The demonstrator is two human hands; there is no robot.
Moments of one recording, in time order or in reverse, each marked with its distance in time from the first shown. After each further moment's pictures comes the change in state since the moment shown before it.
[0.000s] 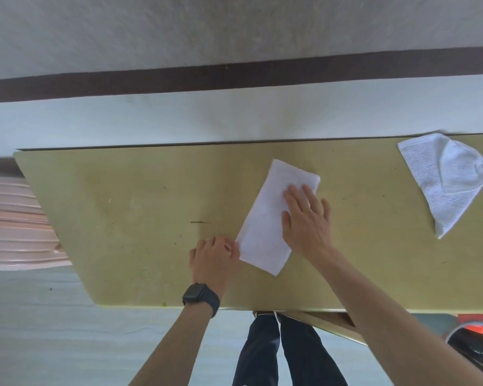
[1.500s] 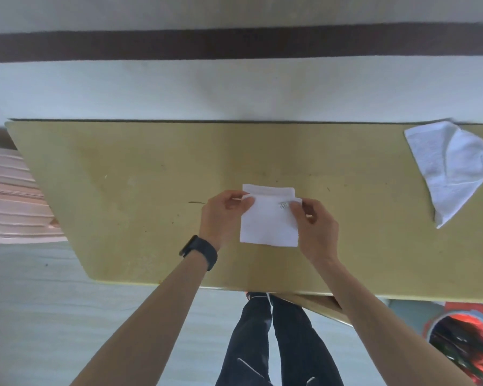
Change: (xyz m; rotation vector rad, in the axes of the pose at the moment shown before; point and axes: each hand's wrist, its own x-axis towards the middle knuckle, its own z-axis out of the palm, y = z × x) left_hand 0.027 0.036 -0.038 -0.875 -0.166 -0.121; right_hand -0.044 -0.003 -0.014 0.972 0.109 0.400
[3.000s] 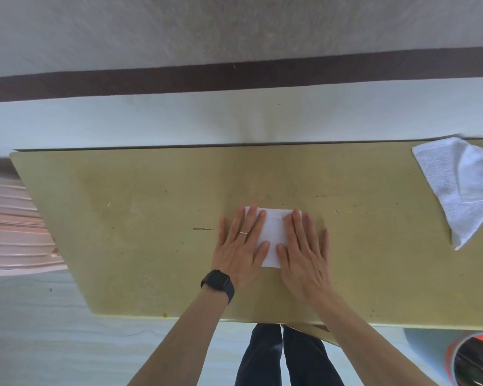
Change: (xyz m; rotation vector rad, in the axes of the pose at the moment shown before) left_hand 0.027 -0.068 0.024 1.044 -0.021 0.623; right_hand 0.003 0.047 0.035 -0.857 -0.102 -0.469
